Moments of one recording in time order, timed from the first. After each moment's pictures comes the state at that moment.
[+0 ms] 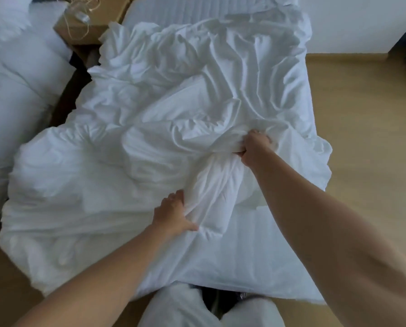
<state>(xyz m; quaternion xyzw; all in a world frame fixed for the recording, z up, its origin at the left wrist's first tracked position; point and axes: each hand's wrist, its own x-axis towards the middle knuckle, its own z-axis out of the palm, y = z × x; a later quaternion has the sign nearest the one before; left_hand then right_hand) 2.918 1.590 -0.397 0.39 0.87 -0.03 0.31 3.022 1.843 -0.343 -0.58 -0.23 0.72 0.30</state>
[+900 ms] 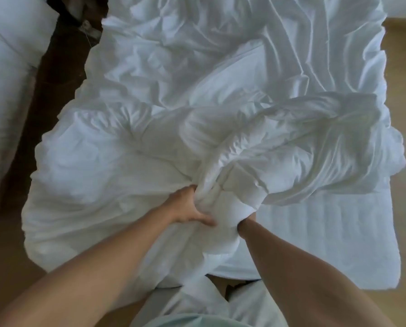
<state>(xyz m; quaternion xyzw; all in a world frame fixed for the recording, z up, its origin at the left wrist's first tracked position) 2.648 1.525 -0.425 0.43 0.75 0.00 0.51 2.850 1.591 -0.598 -0.72 -0.31 0.62 0.03</state>
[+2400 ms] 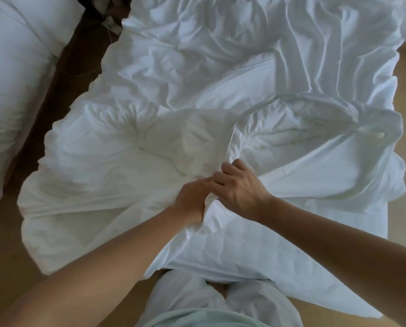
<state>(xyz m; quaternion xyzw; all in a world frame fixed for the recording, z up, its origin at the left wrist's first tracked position) 2.704 1.569 -0.396 0.55 0.79 0.04 0.27 2.813 1.682 -0.373 0.01 -0.98 0.04 0.17</state>
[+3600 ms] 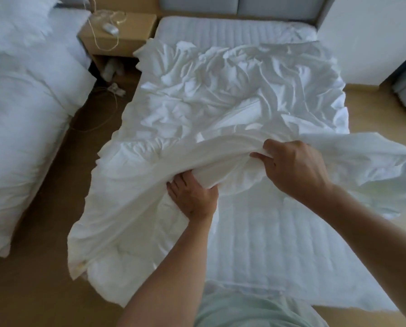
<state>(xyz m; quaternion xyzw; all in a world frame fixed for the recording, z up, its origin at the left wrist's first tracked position) 2.651 1.511 -0.360 0.23 0.92 0.33 -0.02 2.802 1.621 -0.187 -0.36 -0.91 0.05 0.18</state>
